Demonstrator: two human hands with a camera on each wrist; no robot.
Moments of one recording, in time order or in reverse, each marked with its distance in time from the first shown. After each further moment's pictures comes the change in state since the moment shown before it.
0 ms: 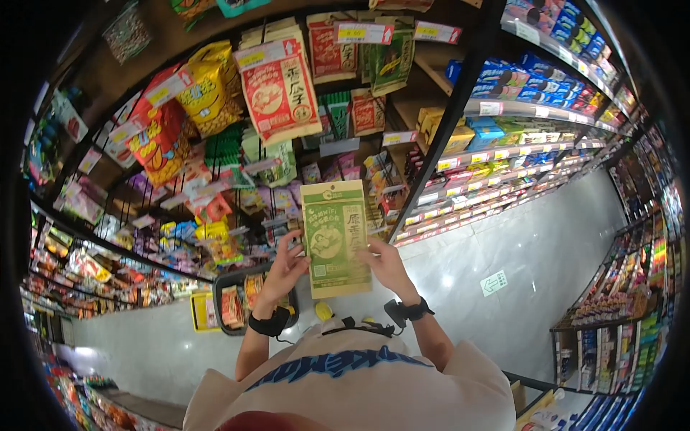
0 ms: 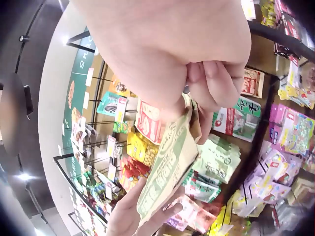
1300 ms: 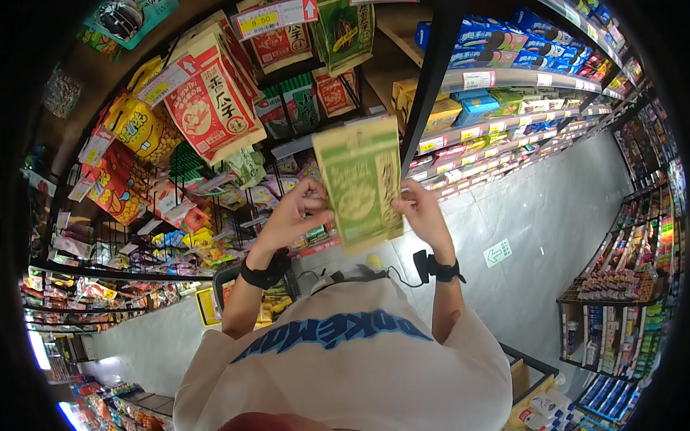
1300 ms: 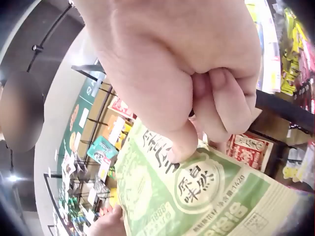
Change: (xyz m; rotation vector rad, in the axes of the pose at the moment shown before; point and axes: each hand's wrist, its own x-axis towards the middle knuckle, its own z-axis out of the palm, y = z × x) left_hand 0.175 0.063 0.076 0.179 -0.415 0.016; right_hand 0.067 -0.032 -0.163 -0.143 0.158 -0.087
